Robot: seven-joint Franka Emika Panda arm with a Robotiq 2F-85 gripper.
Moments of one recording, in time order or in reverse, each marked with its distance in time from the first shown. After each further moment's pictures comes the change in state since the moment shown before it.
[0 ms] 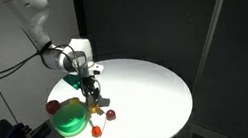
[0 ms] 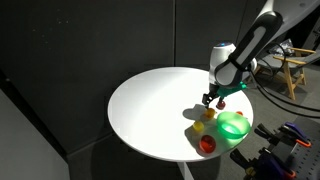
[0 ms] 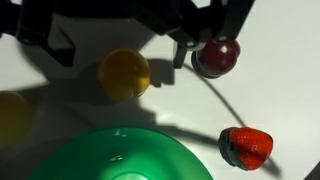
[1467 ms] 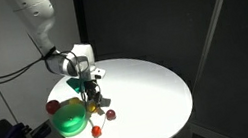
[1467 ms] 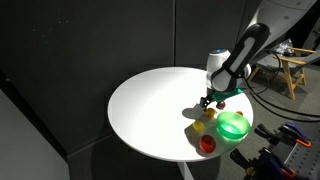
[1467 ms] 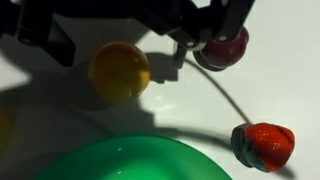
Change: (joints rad) arm 0.027 0.098 -0.022 0.061 0.003 0.025 0.086
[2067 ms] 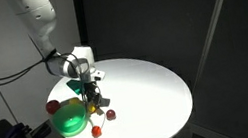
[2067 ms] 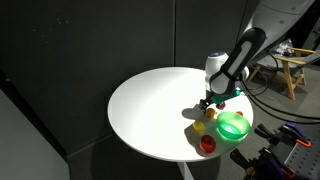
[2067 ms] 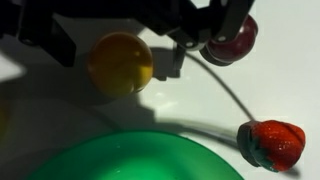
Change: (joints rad) arm 0.009 0.033 0.000 0.019 0.000 0.000 0.000
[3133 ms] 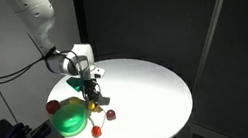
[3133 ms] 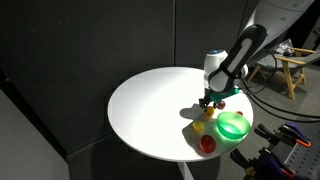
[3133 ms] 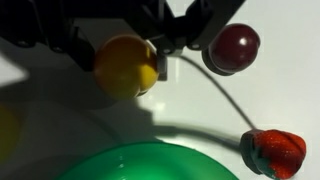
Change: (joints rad) arm 0.013 -0.018 -0.003 0.009 0.000 -0.016 -0.001
